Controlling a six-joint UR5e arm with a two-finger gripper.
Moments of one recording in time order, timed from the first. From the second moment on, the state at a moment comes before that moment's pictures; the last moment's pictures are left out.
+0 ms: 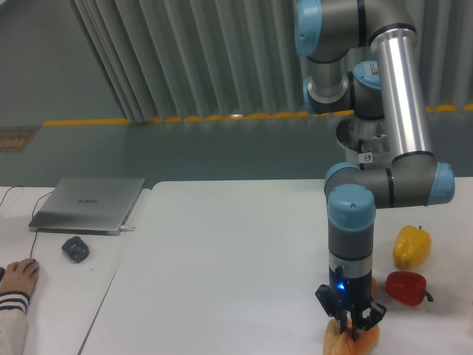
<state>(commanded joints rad) 2.23 -2.14 -1.37 -0.91 1.51 0.49</state>
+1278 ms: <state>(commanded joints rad) 2.57 -1.91 -1.40 -1.29 1.66 1.61</state>
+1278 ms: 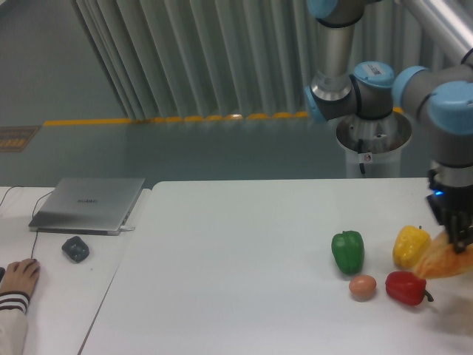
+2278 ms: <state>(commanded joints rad) 2.73 -2.01 -1.41 -1.05 1.65 1.61</state>
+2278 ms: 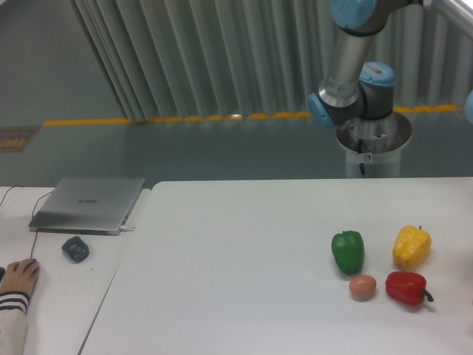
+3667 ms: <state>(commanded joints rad) 2.49 -1.86 -1.50 -1.36 1.67 1.50</state>
